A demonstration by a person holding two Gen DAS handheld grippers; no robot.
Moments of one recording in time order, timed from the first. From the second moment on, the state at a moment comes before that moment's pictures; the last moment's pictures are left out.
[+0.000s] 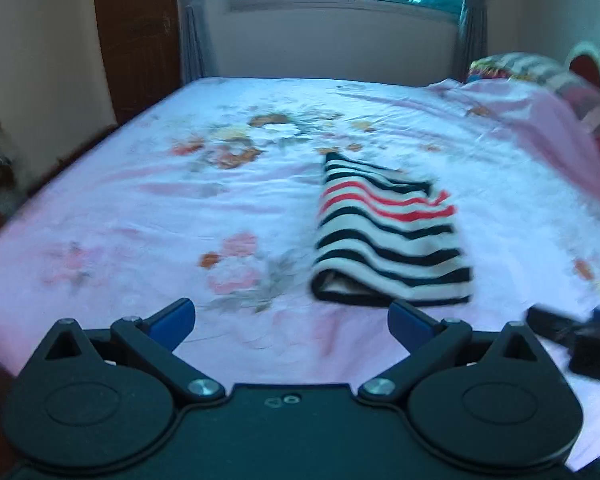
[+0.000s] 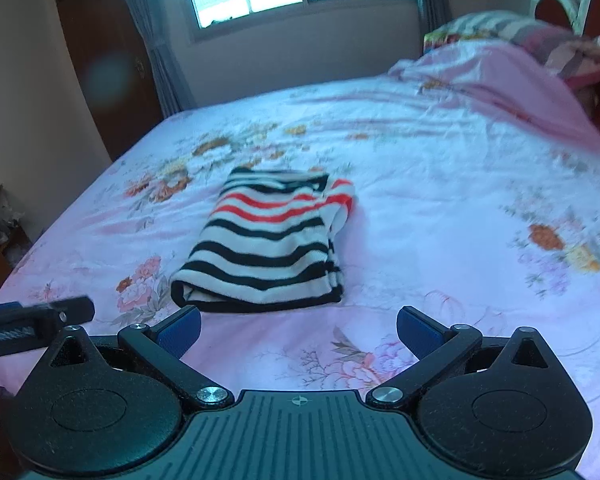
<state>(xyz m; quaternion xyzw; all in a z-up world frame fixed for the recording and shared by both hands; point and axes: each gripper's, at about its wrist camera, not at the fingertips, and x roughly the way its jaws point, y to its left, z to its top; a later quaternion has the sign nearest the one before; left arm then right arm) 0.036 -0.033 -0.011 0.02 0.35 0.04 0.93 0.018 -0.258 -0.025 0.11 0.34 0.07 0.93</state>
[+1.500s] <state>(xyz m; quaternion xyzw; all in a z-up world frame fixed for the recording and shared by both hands) -0.001 -0.022 -0.002 0.01 0.35 0.00 0.94 -0.044 -0.247 0.001 0.08 0.26 0.05 0.96</state>
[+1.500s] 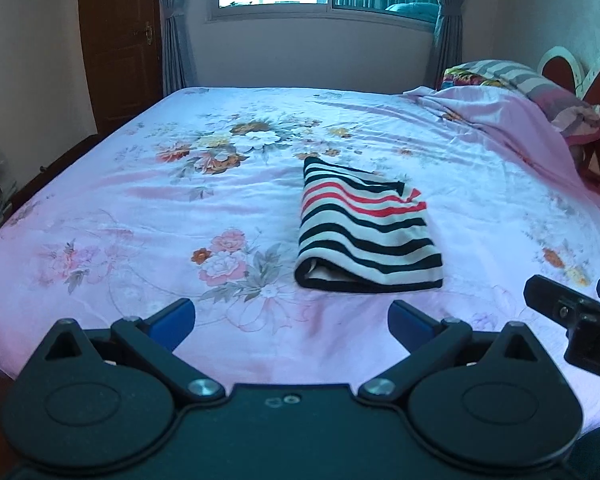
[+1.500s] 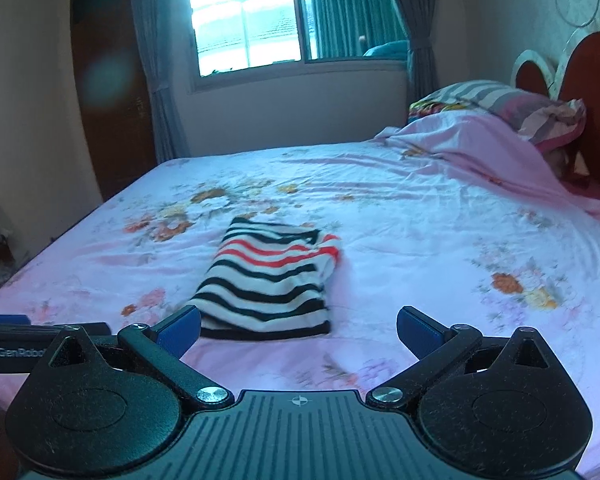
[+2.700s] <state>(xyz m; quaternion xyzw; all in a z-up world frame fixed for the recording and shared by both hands) 0.020 -0.036 -0.005 0.02 0.35 0.00 0.94 -0.021 -0.257 -0.014 0.10 0.27 0.06 0.95</state>
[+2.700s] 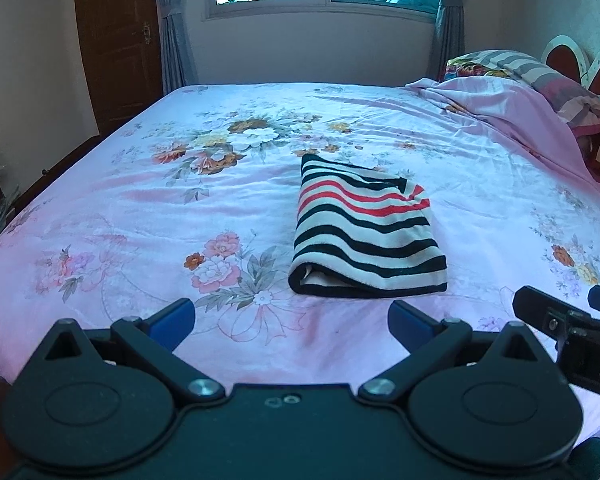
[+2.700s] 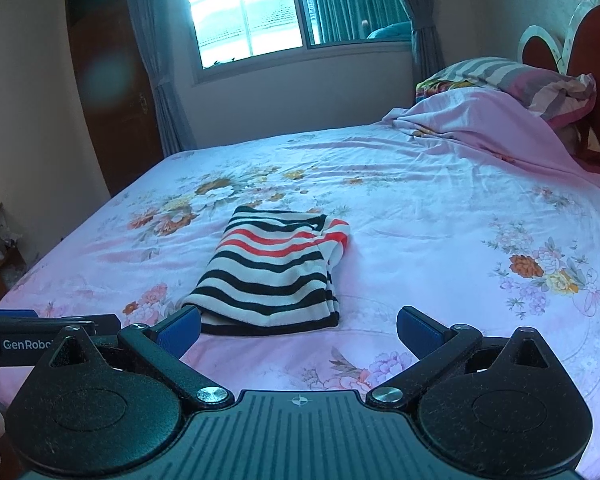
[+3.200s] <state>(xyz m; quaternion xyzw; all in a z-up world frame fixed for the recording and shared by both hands) 0.020 -0.047 -0.001 0.02 0.35 -0.01 0.94 -0.023 -0.259 -0.013 0.11 0.28 0.06 0.95</state>
